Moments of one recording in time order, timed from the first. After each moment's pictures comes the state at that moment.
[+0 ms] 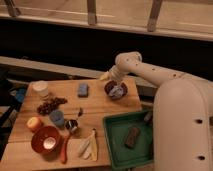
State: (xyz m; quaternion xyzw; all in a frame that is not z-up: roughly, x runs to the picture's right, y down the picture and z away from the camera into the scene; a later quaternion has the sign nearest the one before) arm 0.053 -0.046 0.903 -0.24 0.04 0.78 0.58
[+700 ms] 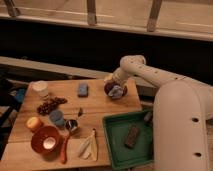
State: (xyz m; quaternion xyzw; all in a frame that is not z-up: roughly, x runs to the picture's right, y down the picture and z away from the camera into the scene) arm 0.077 -0.026 0.934 -0.25 0.06 0.81 0.53
